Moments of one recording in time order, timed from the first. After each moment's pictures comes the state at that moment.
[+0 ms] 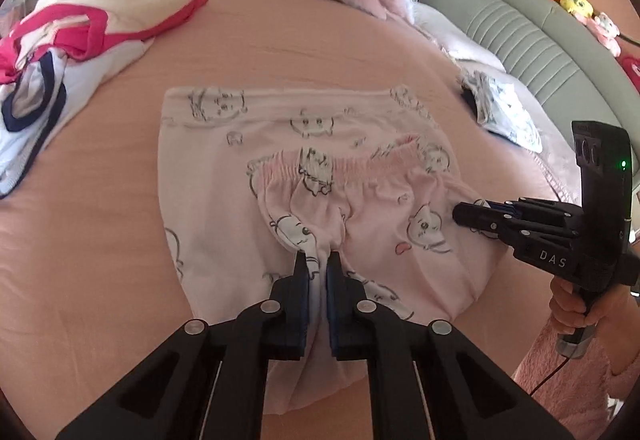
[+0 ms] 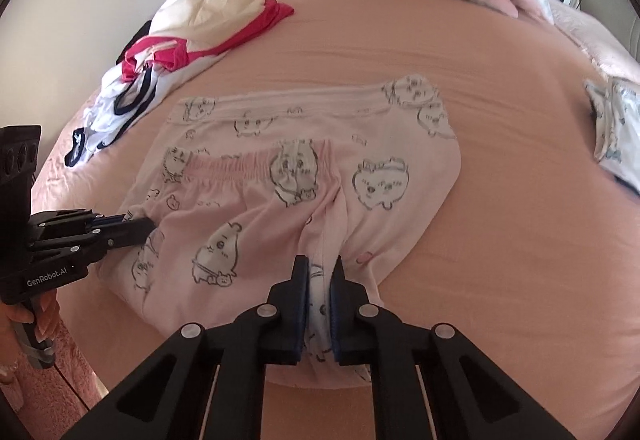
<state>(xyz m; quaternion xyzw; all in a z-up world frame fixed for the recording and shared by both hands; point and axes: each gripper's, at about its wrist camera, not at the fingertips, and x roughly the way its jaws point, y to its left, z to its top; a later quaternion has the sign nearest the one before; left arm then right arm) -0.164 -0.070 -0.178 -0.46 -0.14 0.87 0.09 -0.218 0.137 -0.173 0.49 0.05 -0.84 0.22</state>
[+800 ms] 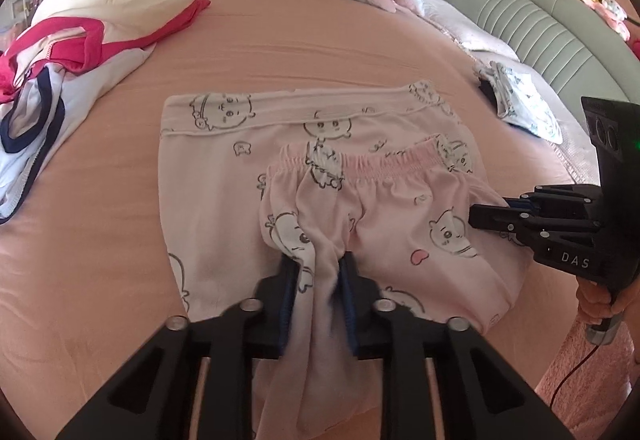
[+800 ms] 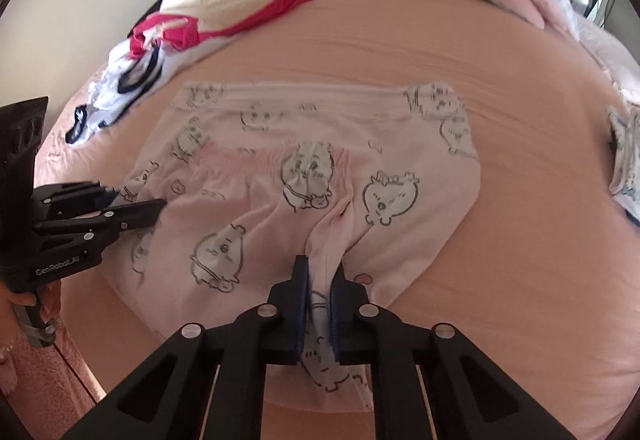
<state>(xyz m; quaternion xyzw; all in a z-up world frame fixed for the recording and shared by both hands) -0.181 -0.066 -0.186 -0.47 -0.12 0.87 0.07 -0.230 0.120 -0.181 0.51 0.08 -0.82 0.25</state>
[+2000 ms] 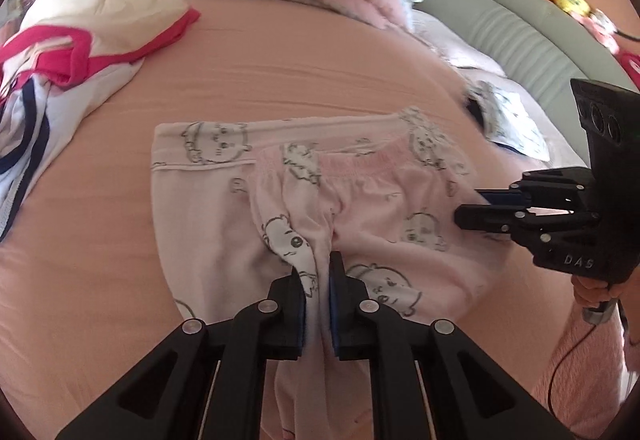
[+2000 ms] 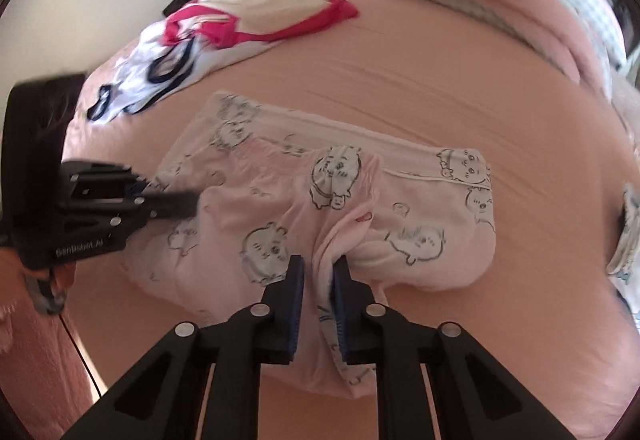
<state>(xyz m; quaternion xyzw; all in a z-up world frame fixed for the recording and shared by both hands) -0.189 -0.068 -0.187 -0.46 -0.12 0.87 0.12 -0.234 0.101 -0.158 0.49 0.14 -0.80 0.30</state>
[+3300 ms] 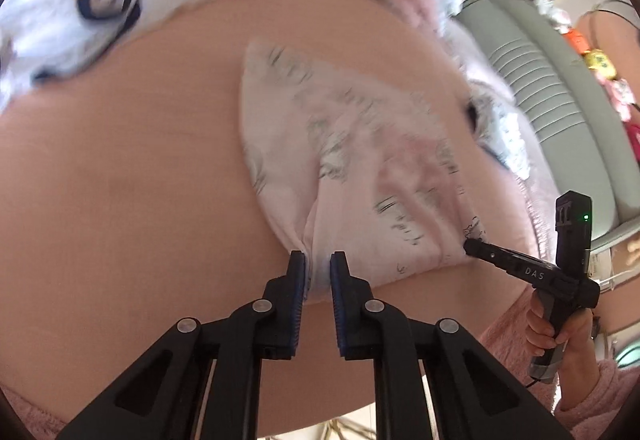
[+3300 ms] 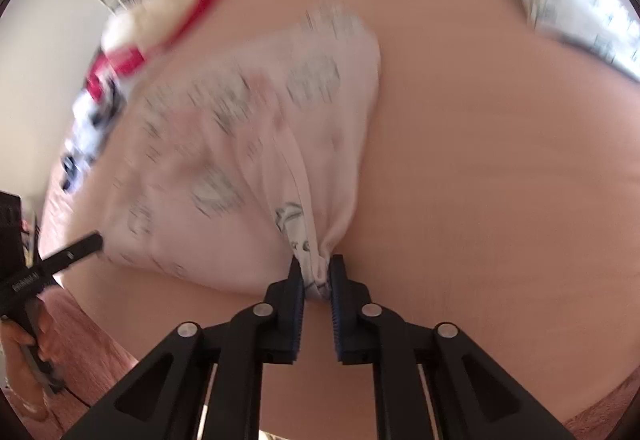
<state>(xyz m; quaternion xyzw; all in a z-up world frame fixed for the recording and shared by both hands) -0.112 -0.111 -0.194 -0.54 -0.25 0.80 0.05 -0.183 0.184 -0.195 0.60 -0.07 -0.78 0.16</state>
